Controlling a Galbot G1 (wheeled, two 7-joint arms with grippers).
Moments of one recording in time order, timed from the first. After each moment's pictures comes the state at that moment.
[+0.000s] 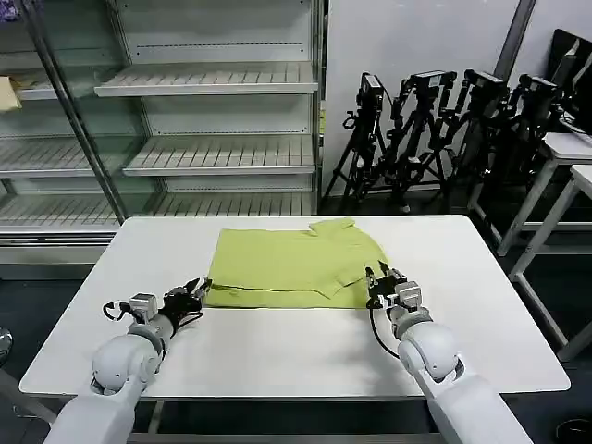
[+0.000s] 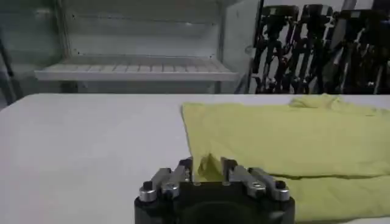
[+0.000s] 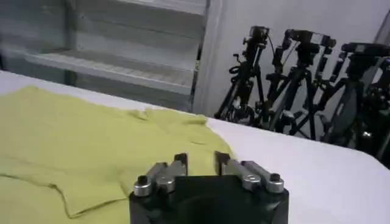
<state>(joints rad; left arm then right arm) 1.04 -1.07 -0.44 -1.75 -0.54 0.51 0.01 -0.92 1.12 0.20 1.79 0.36 -0.52 0.20</state>
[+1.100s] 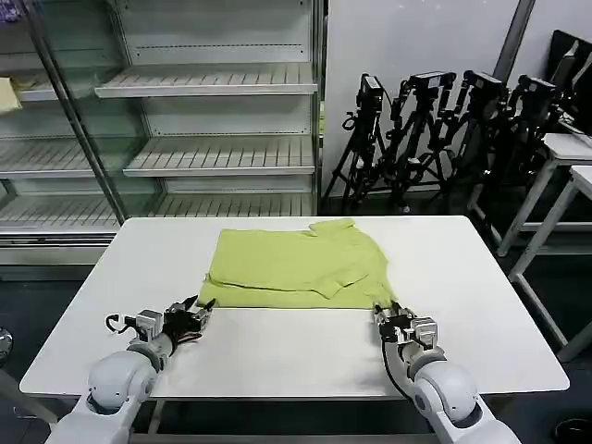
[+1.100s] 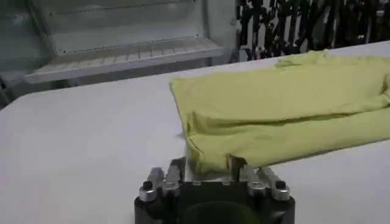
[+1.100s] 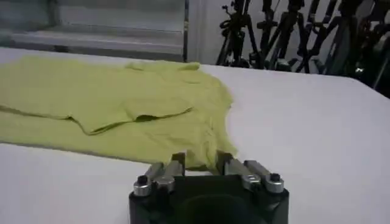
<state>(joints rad) 1.11 -1.04 -0.40 -1.77 -0.42 0.57 0.05 -1.11 1.11 0.26 1.87 0.49 -0.56 0.26</state>
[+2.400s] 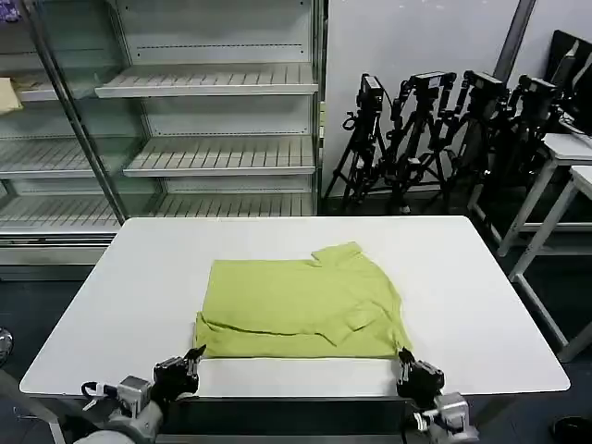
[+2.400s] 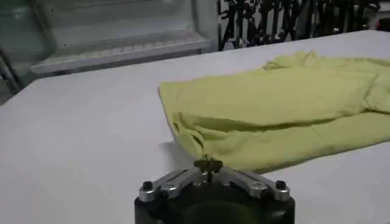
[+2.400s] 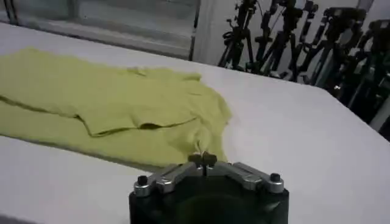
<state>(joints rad) 1.61 -1.11 -0.56 -2.21 -0.33 0.56 0.01 -1.65 1.10 0.41 2.25 0.24 -0.44 0.23</state>
